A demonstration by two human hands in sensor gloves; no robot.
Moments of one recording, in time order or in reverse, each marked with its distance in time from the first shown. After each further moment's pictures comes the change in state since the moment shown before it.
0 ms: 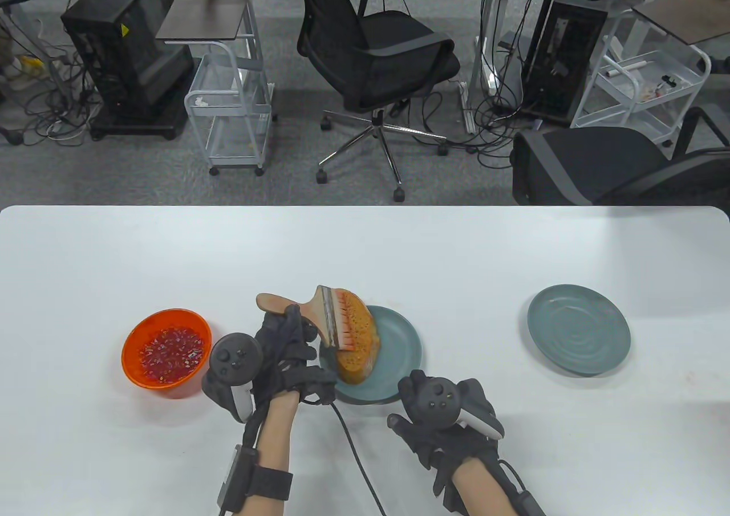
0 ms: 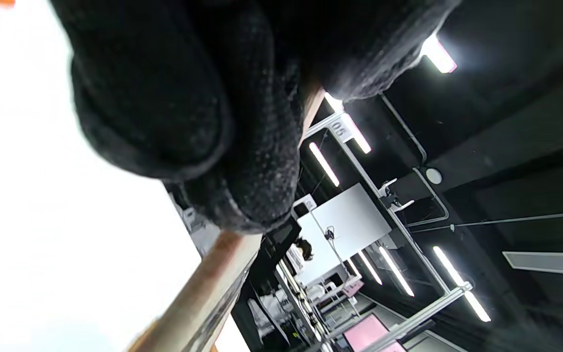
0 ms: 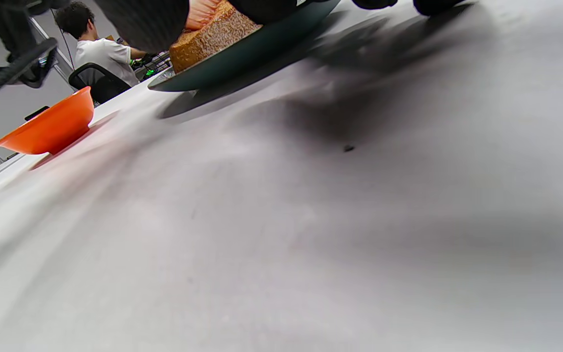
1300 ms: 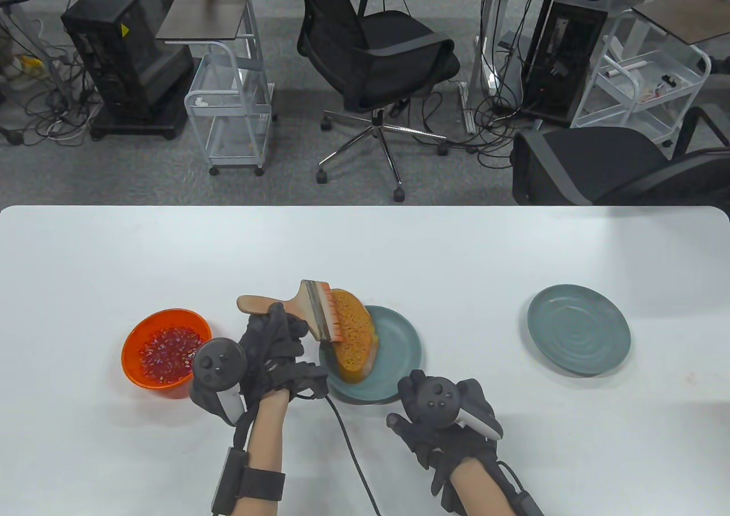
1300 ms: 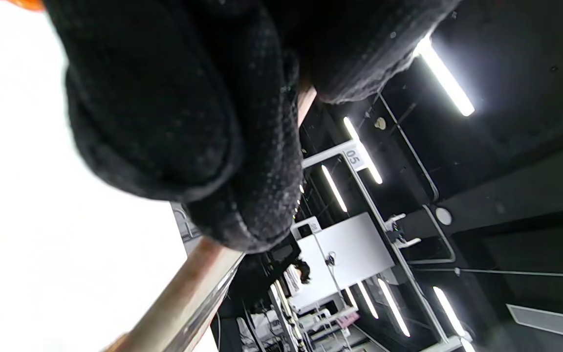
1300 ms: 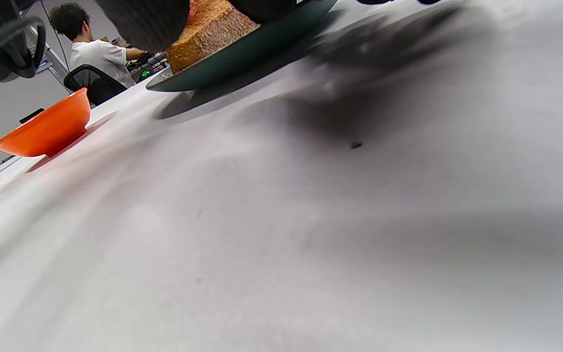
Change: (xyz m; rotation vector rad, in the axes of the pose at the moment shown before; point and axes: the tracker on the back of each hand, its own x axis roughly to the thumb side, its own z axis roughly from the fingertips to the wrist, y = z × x) left_hand -0.010 0.000 -0.002 -0.001 0.058 0.168; right_hand 0.000 0.000 0.000 -0.001 0.011 -0.010
